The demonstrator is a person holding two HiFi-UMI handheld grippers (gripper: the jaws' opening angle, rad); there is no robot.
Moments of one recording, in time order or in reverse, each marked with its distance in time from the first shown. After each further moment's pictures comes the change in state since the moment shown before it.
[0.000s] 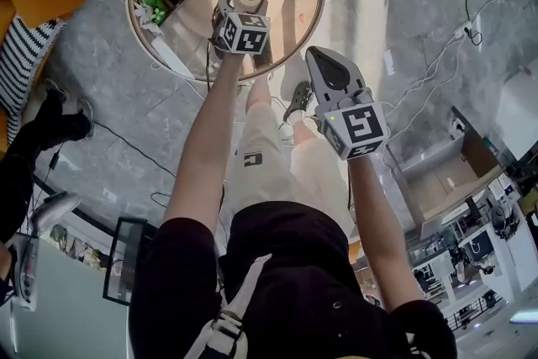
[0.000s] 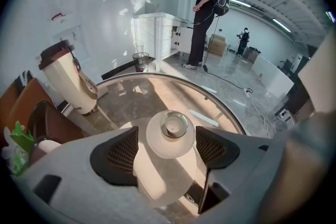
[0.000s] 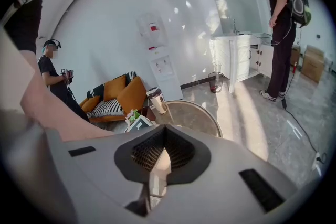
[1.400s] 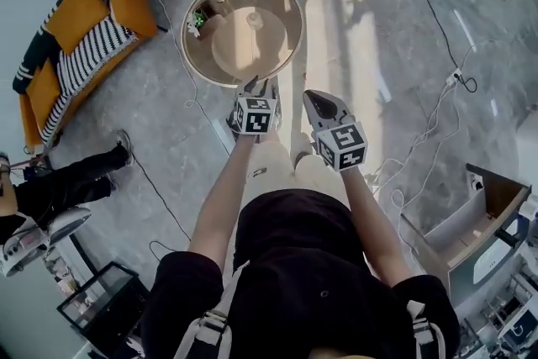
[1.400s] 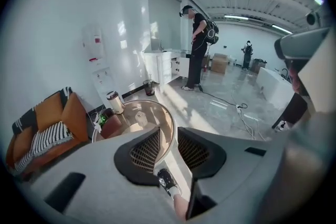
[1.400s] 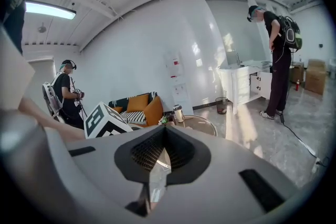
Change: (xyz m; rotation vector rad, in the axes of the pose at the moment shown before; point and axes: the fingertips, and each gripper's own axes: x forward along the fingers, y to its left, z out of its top) left arm -0.355 -0.247 -0.063 -0.040 -0.226 0.173; right arm -0.326 0.087 -0.118 -0.136 -0.272 0.114
